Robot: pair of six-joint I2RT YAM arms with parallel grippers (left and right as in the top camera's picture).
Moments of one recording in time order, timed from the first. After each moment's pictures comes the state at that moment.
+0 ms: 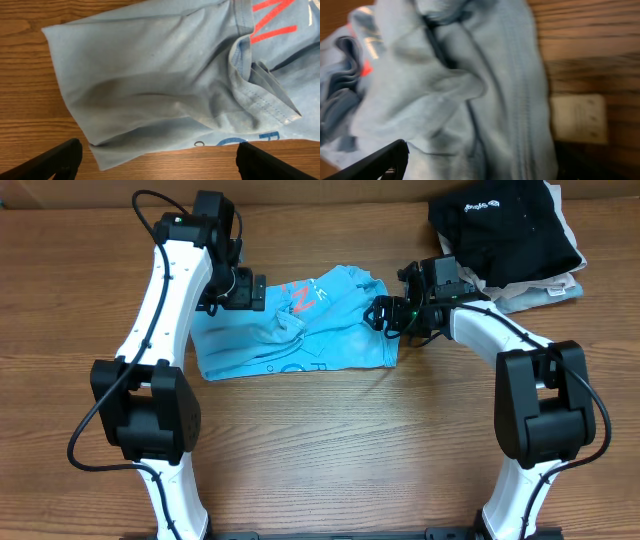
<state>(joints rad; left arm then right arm) -0.12 2.11 1.97 -1.29 0.03 -0.12 0.18 2.05 1.30 -0.34 -0.46 0.28</state>
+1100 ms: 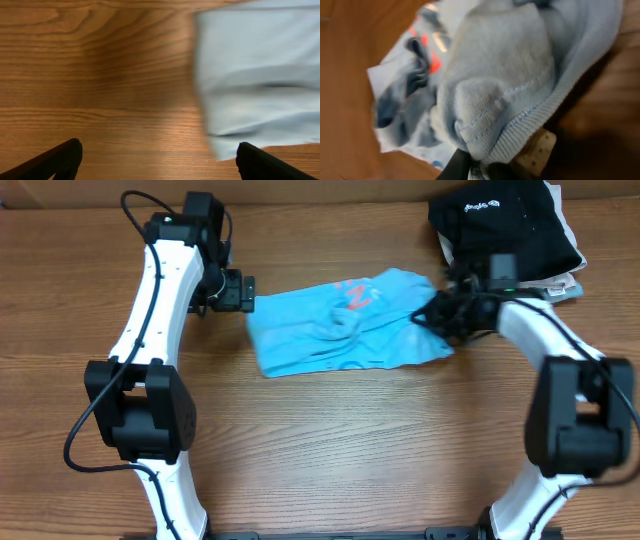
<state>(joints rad) -0.08 2.11 1.97 -1.32 -0.02 -0.12 -0.05 1.94 1.30 -0.56 -0.66 0.29</state>
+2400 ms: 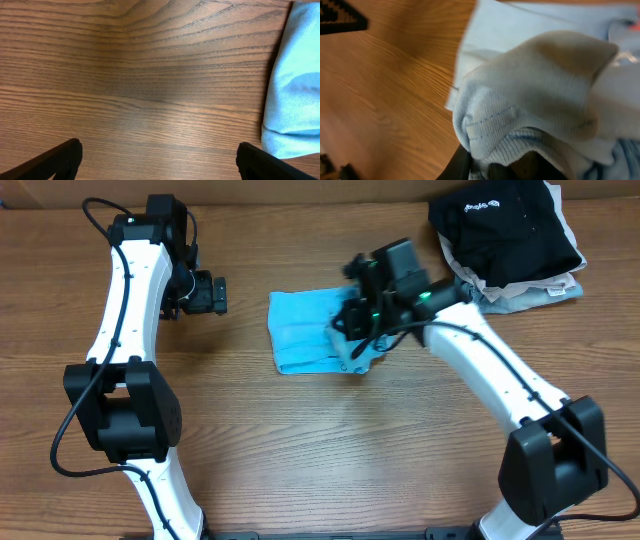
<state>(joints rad) 0.02 2.11 1.97 -1.35 -0.03 -0.10 0.47 1.81 1.46 -0.65 -0.40 0.24</state>
